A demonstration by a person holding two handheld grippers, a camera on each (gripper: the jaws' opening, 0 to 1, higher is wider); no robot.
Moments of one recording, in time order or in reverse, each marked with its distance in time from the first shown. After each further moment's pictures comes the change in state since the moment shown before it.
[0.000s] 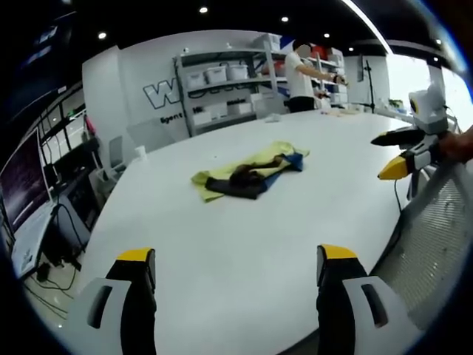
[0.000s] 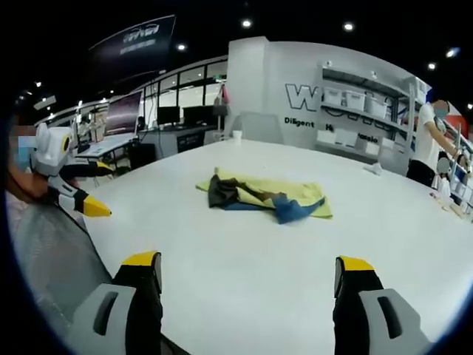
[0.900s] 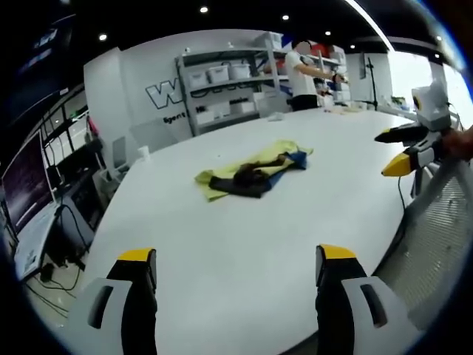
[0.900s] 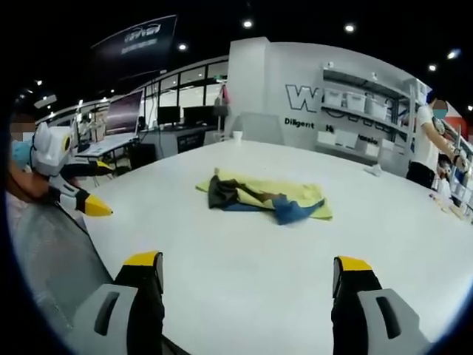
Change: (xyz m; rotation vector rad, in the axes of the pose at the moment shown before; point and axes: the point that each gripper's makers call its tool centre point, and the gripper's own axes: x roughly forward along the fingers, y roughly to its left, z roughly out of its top) left arm -0.001 0.003 -0.001 0.009 0.007 0.024; right arm -0.001 -0.001 0.001 -0.004 -0.005 -0.004
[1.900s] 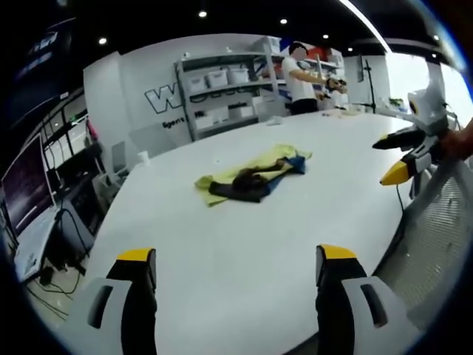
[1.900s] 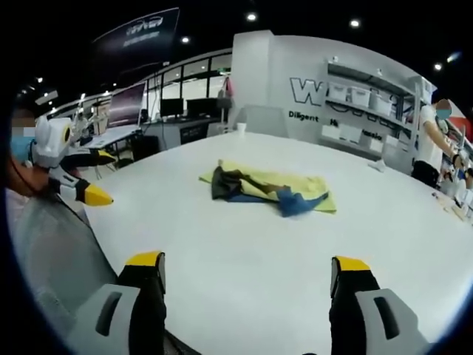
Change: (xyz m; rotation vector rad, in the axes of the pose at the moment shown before) left arm -0.001 0.000 0.004 0.010 -0.026 -0.006; right arm 0.002 0.005 -0.010 -0.015 0.054 0.023
